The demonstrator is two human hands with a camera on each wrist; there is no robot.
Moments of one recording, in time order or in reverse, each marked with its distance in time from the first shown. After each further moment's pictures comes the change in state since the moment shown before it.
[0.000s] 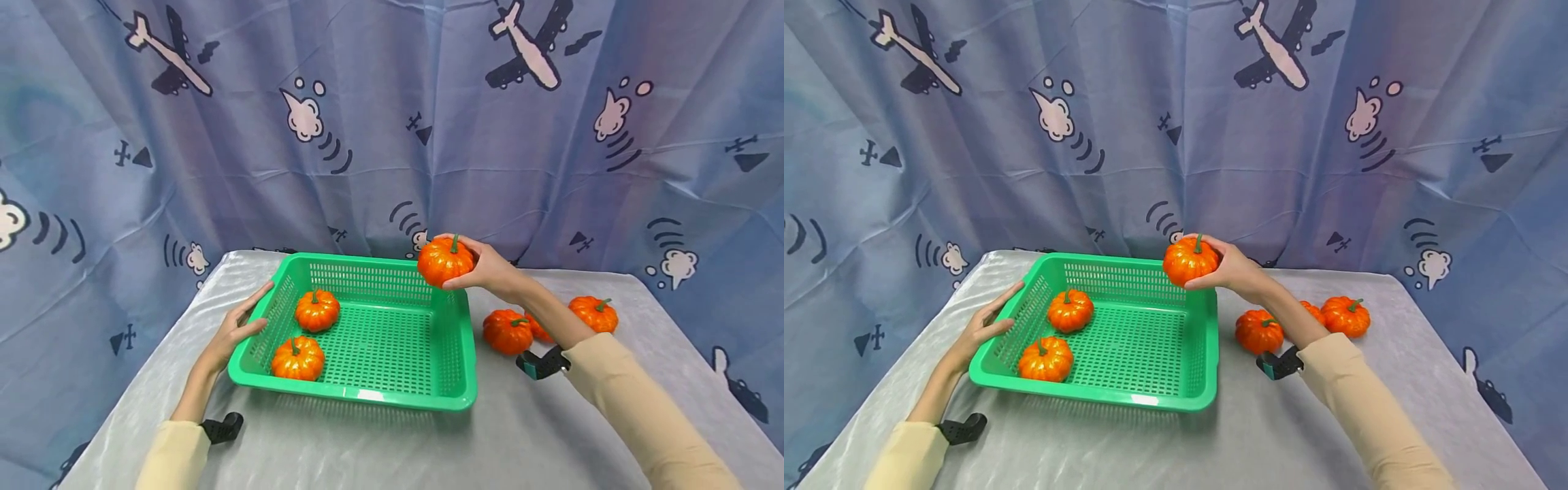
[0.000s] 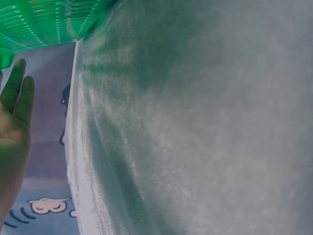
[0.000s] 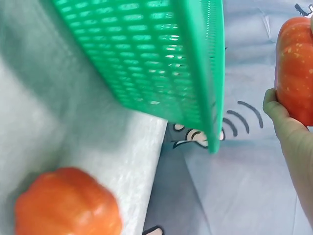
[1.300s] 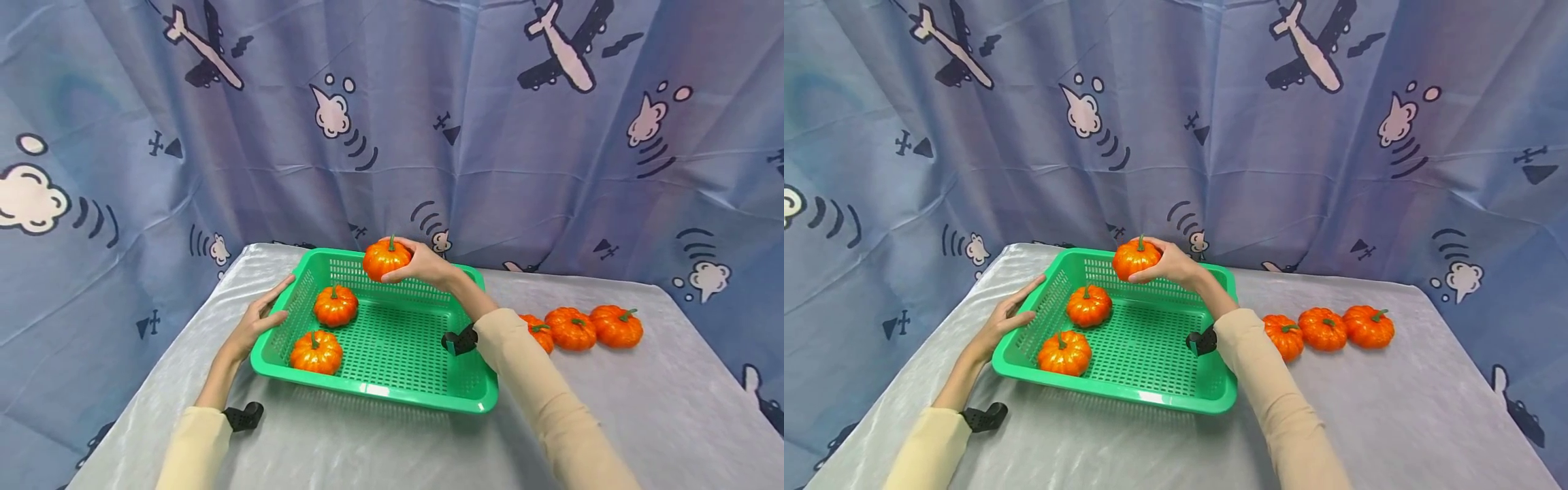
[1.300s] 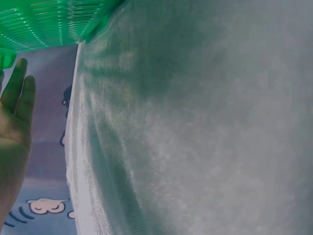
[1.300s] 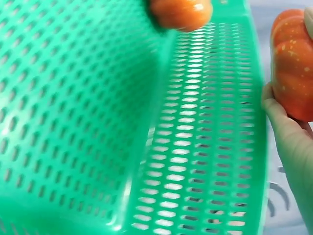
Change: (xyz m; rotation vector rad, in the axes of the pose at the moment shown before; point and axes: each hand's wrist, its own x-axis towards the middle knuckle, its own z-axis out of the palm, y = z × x) left_hand 0.001 -0.002 -0.005 -0.034 -0.008 -0.049; right_hand 0.106 0.009 0.089 0.038 -0.120 0.039
